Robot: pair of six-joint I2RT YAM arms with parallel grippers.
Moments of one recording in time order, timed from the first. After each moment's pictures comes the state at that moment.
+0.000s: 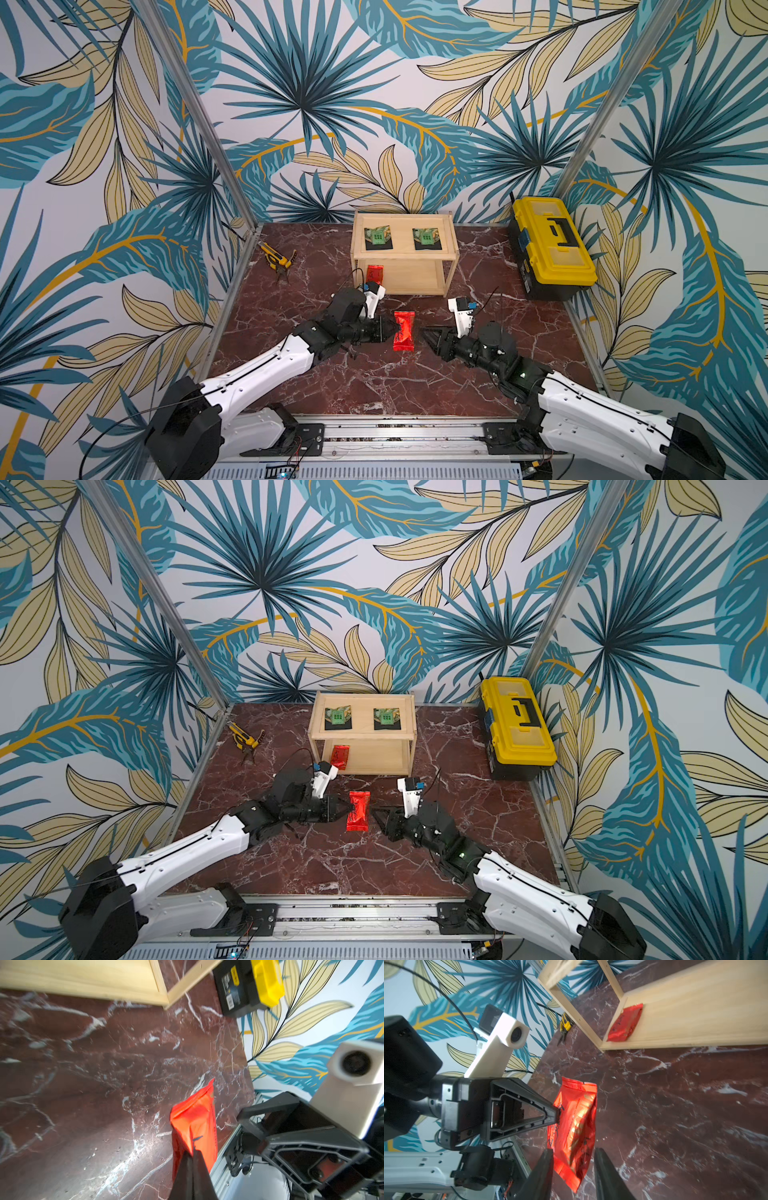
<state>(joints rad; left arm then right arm) -0.66 1.17 0.73 -0.13 0.41 -0.78 0.78 0.89 0.41 0.22 -0.10 0.76</state>
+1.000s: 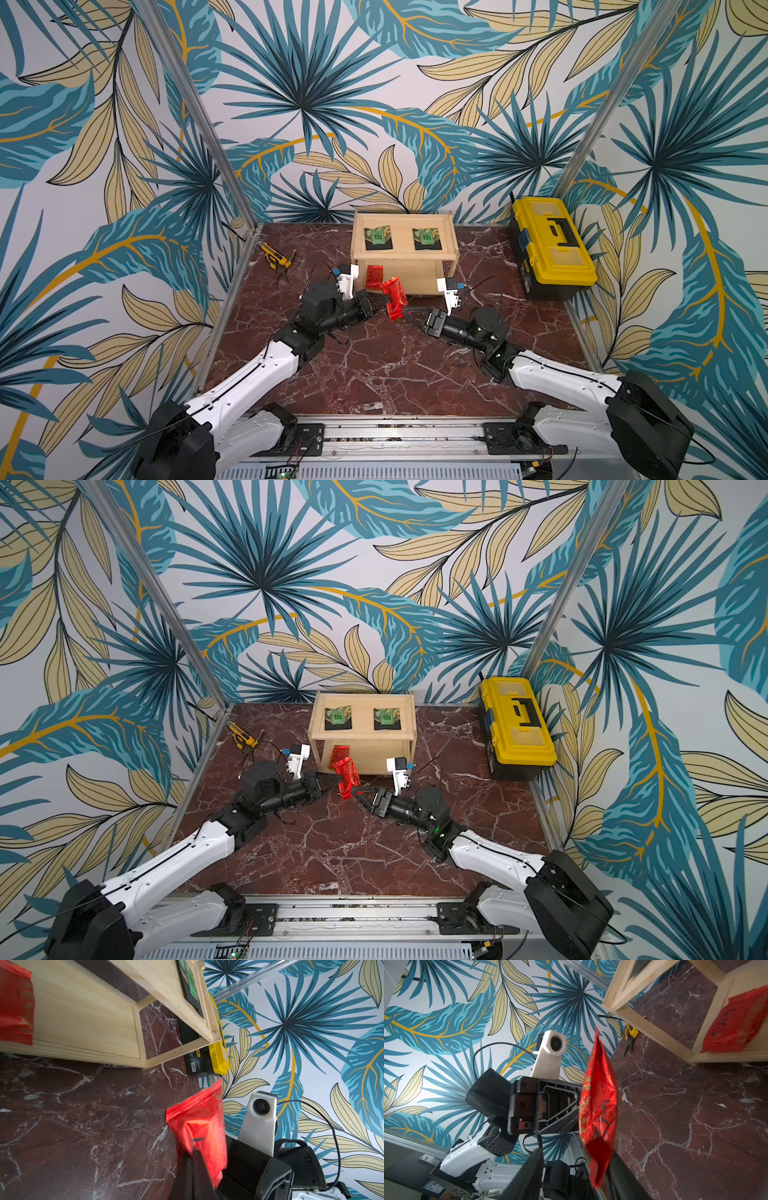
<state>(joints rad) -0.53 1.09 0.66 0.16 0.47 -1.04 0.70 1.20 0.47 0.76 -0.40 1.07</state>
